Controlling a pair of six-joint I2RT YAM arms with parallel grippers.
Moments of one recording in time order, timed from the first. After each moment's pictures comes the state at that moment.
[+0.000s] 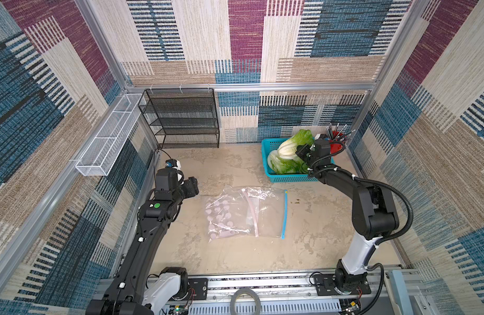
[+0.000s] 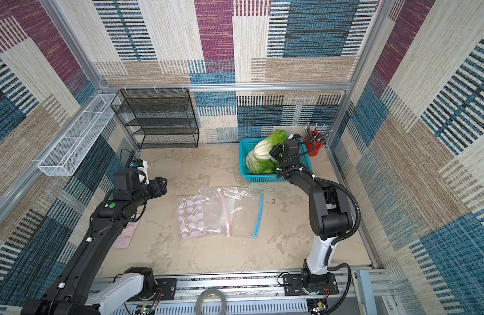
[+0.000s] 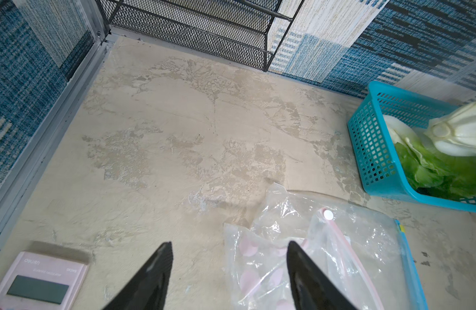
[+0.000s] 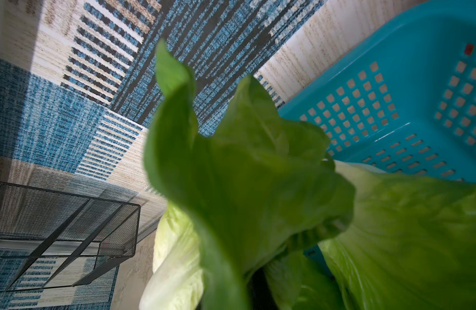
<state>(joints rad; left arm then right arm) -0.06 1.02 0.95 -0.53 0.01 -0.29 0.13 1.84 1.25 0.24 -0.08 0.82</state>
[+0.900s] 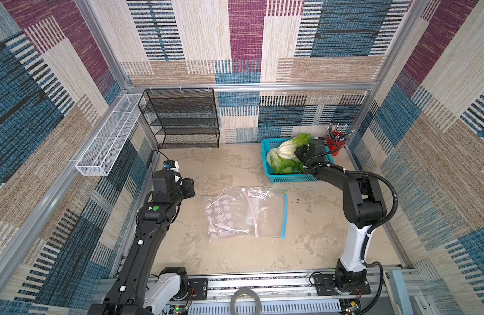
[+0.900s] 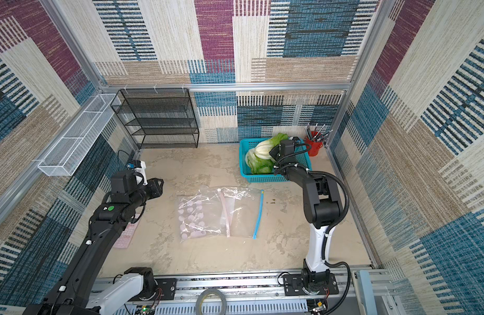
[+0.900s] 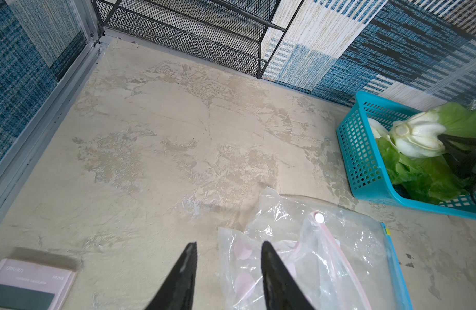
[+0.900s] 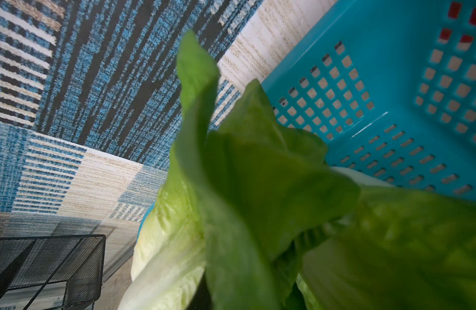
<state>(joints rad) -0.04 1.01 0.91 -0.49 0.06 -0.31 0.13 2.01 1.37 0.21 0.02 0.88</state>
